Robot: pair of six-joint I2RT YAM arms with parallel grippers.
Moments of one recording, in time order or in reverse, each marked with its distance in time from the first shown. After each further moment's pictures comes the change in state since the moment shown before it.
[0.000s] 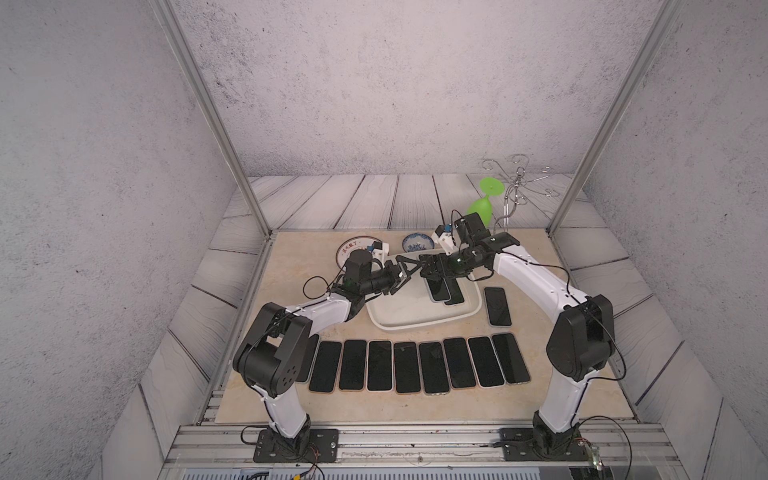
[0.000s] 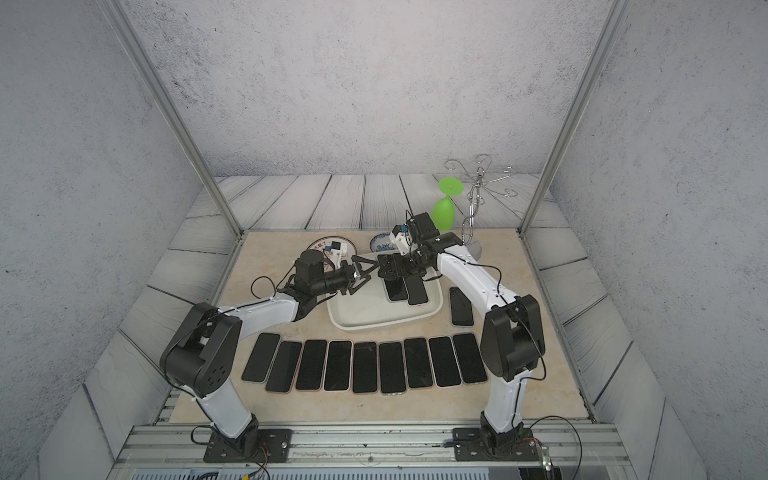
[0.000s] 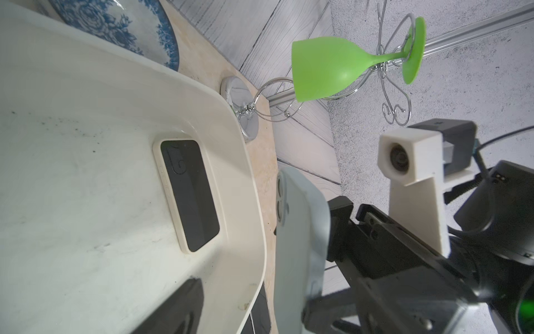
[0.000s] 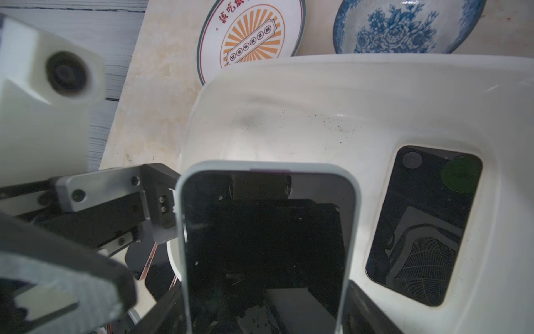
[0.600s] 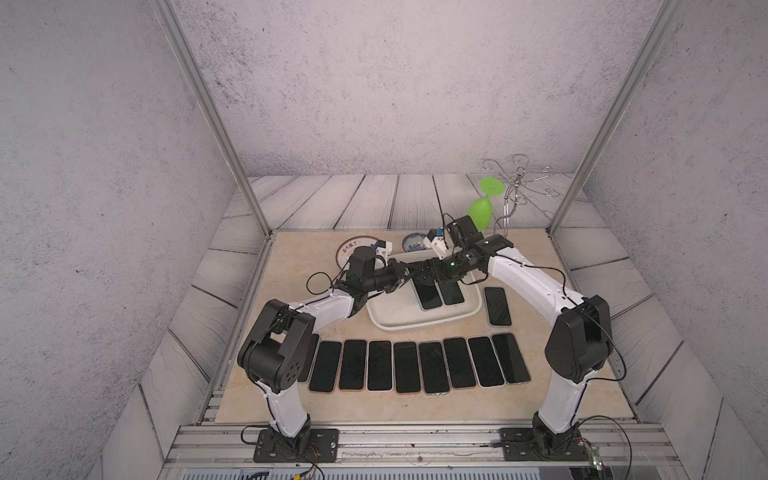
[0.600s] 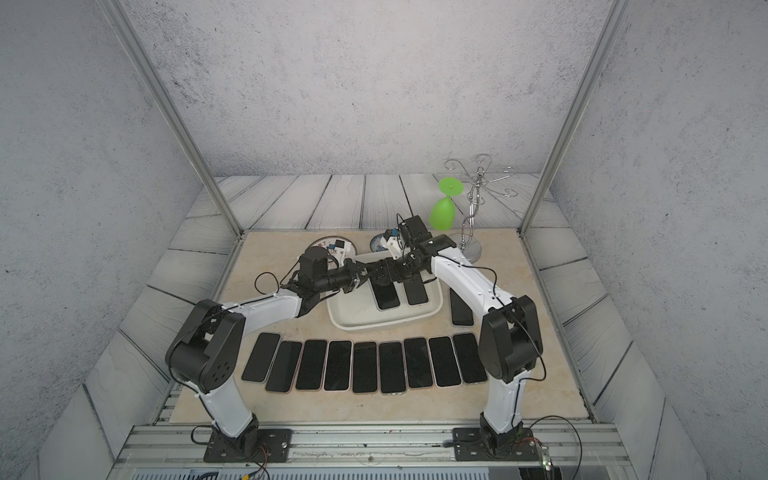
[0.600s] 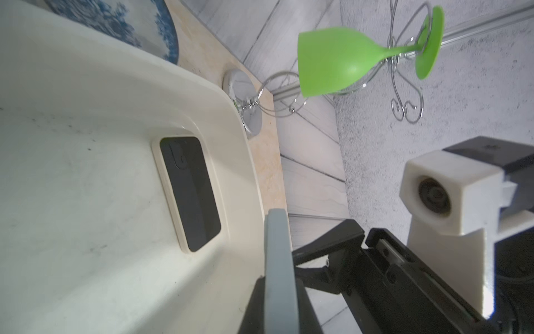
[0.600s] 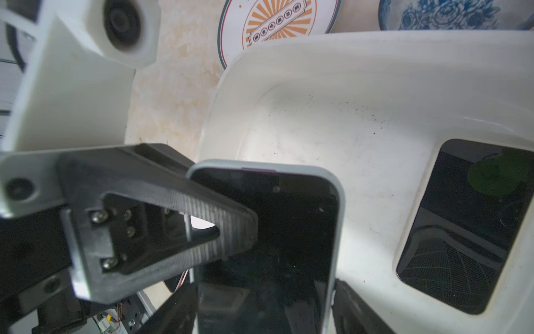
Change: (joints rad) left arm -0.001 0.026 0.047 -0.058 0.021 0.013; right arm 0.043 -0.002 -0.002 -0.015 -0.032 -0.015
